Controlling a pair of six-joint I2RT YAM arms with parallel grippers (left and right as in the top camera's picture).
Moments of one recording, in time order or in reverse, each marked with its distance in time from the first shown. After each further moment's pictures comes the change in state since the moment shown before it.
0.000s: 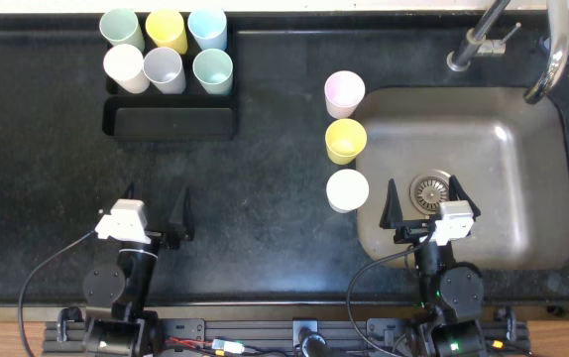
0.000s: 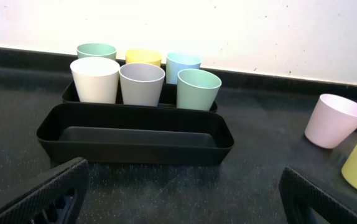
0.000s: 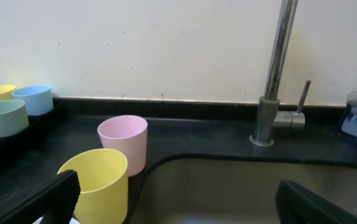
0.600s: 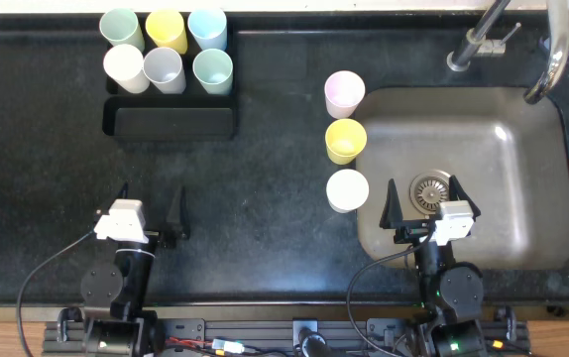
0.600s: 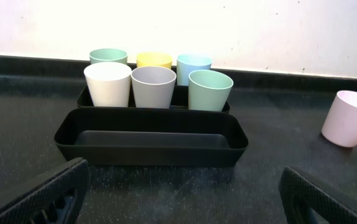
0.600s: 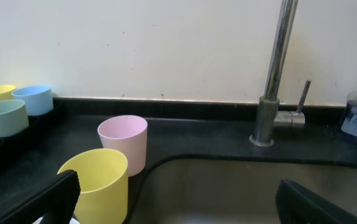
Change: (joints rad) left arm 0.037 0.000 0.000 0.000 0.003 0.053; right arm 0.000 0.000 0.000 0.000 0.000 0.000
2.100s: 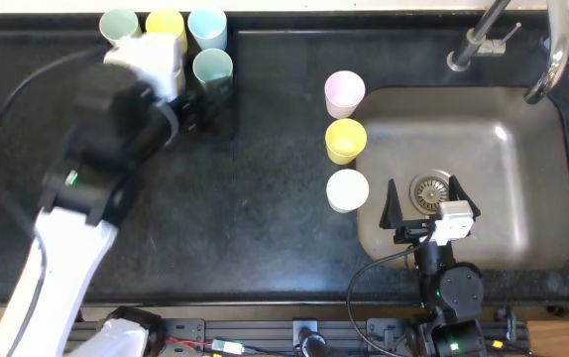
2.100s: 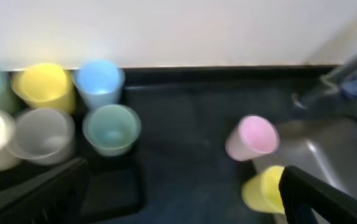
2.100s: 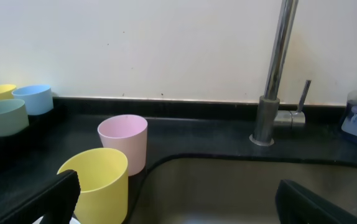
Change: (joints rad) left arm -0.272 1.290 1.292 -0.473 0.056 -0.158; right arm 0.000 0.000 0.000 -0.002 0.000 0.000
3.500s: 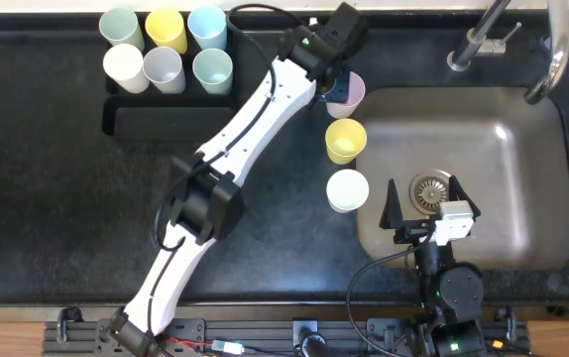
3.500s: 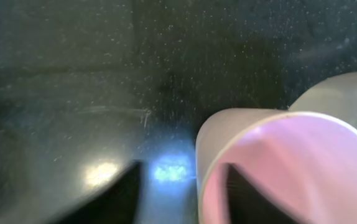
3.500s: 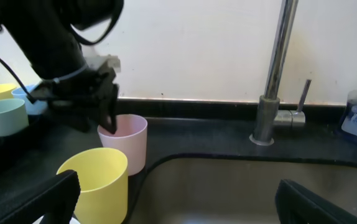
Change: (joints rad) left arm -0.328 1.207 1.198 -0.640 -0.236 -0.324; right arm 0.000 0.000 0.000 -0.001 0.000 0.000
